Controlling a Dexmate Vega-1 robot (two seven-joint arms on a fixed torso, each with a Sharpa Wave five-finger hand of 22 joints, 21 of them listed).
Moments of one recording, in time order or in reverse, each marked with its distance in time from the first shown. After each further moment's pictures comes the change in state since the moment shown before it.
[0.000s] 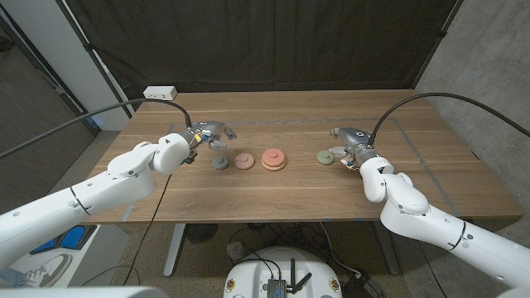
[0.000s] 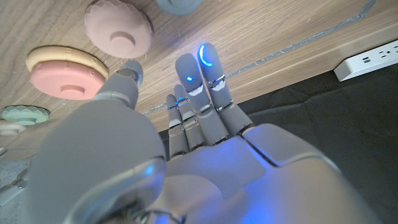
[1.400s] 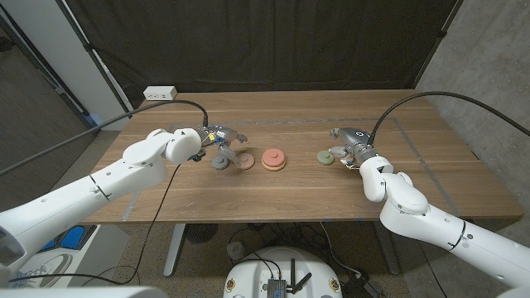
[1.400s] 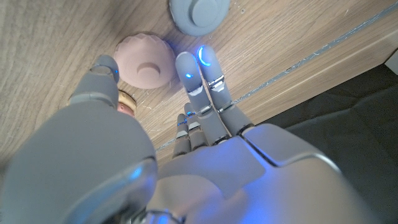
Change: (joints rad) left arm -0.130 -0.090 0.073 0.096 0.143 -0.129 -0.278; left_hand -0.074 -0.105 -0.086 0.011 -0.036 -0.325 0.039 -0.020 -0.019 -0.301 0.045 -0.018 -0.019 -0.102 0.038 -0.015 -0.026 -0.071 0.004 -0.047 -0.007; right arm 0.005 -0.002 -0.007 -0.011 -0.007 -0.017 0.015; right_hand -0.015 0.015 0.004 0.004 0.007 -0.013 0.013 -0.011 0.000 0.007 0.007 0.000 0.000 0.000 0.000 0.000 0.005 0.000 0.000 0.000 0.000
